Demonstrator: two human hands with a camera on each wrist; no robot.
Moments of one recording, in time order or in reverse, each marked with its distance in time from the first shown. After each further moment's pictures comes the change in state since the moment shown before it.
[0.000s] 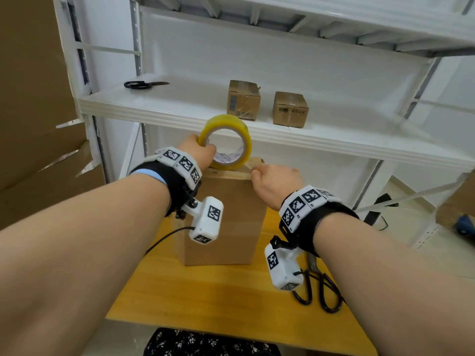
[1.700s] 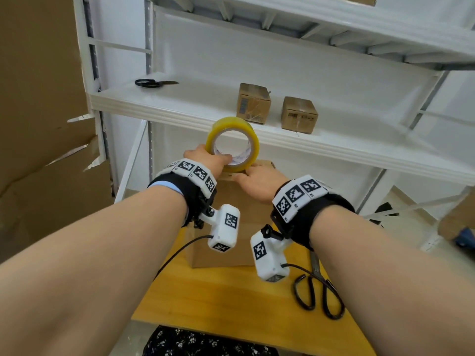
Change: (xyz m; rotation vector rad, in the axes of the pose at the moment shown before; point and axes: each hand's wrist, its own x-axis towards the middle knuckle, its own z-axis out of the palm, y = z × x) left_hand -0.015 -0.007 0.010 -0.073 0.044 -0.122; right_hand 0.023 -0.038 0.003 0.086 -0.244 -0.092
